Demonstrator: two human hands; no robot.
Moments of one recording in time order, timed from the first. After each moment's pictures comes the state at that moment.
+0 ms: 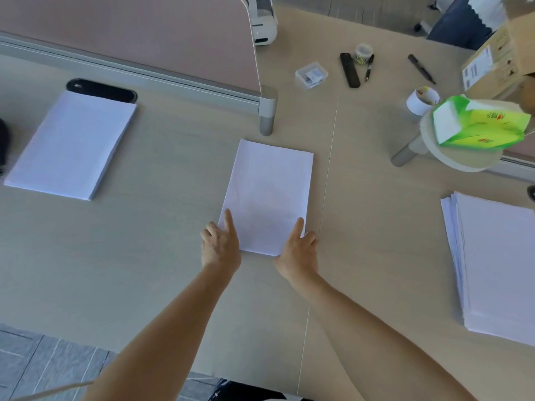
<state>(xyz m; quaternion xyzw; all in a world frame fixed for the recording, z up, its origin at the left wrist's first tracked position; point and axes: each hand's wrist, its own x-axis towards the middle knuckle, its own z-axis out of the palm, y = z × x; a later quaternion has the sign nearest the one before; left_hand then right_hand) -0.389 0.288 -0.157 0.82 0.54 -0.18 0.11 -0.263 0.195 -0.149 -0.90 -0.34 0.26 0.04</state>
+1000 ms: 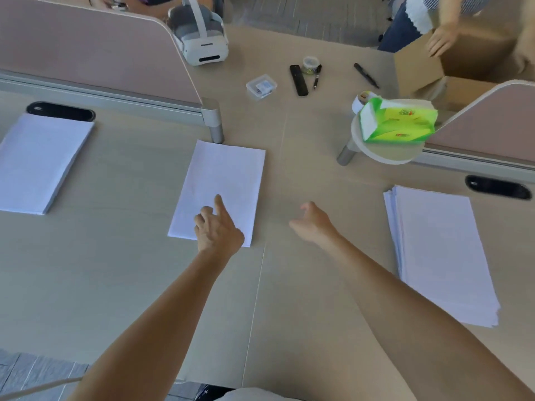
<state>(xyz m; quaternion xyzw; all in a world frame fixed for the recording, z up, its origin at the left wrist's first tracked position) -0.276 0.236 -0.098 0.77 0.60 -0.03 0.22 -0.094 0.143 -0.073 -0.87 -0.26 0.38 0.16</state>
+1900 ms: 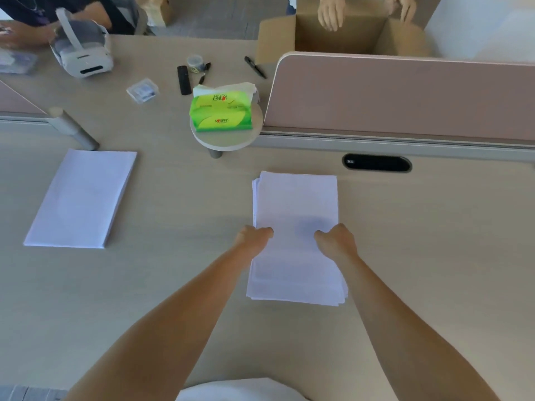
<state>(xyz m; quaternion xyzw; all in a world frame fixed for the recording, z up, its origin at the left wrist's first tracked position) 0.058 -0.032 -0.099 0.56 0.61 -0.07 0.56 0.203 -0.158 -0.106 -0.91 -0.07 0.37 0.20</state>
